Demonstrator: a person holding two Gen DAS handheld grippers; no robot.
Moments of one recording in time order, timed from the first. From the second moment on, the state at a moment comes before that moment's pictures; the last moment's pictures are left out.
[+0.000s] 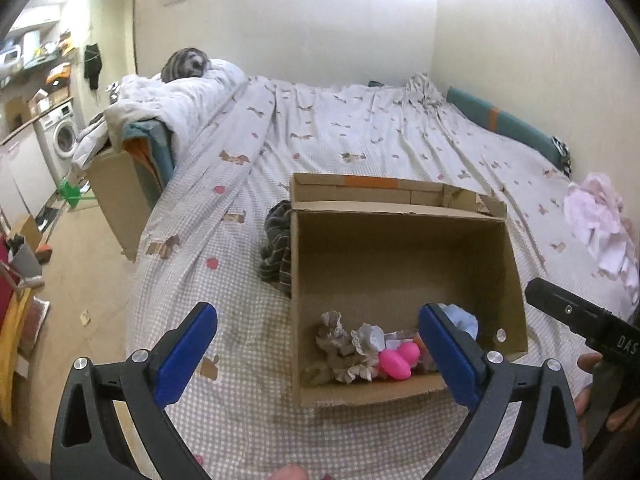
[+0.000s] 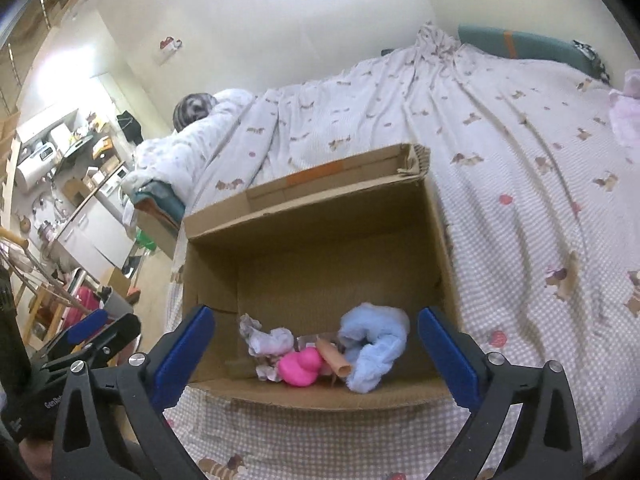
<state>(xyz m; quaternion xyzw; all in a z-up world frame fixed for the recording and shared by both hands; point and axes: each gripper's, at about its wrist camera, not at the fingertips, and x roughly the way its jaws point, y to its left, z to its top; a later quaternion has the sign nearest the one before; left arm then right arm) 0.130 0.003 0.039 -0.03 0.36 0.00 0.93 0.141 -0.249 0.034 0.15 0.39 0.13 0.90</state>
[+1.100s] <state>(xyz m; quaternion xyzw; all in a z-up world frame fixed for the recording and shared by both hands) 0.060 -0.001 0.036 -0.01 0.37 0.00 0.93 0.071 -0.245 0.030 0.07 0.39 0.09 0.91</state>
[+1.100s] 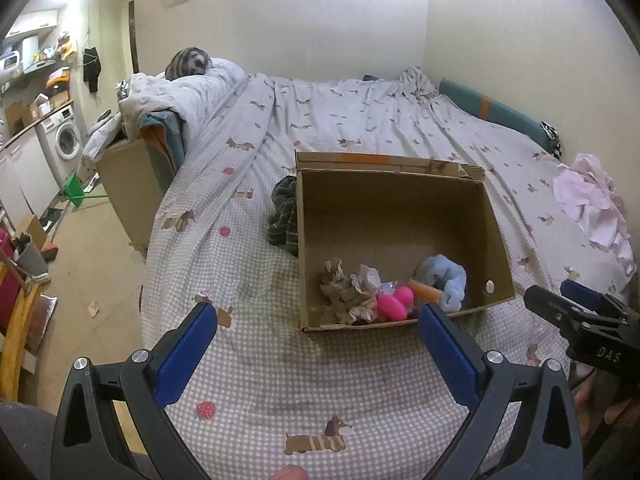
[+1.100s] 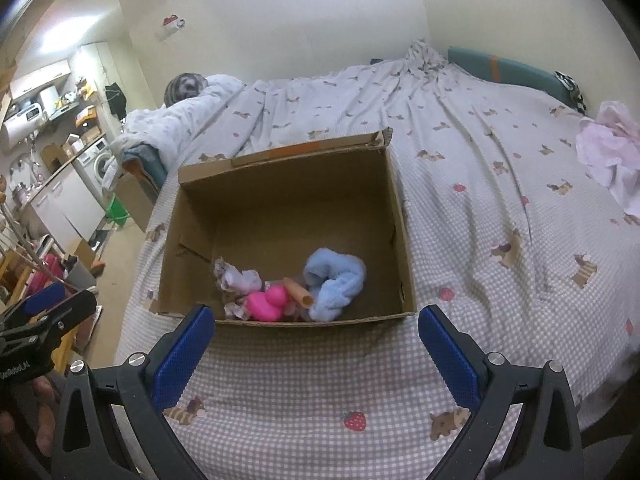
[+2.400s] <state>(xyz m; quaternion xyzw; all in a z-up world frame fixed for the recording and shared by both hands) 0.062 -0.006 0.028 -0.01 0.38 0.00 0.93 0.073 -0.237 0.024 0.05 0.40 0.09 0.91</state>
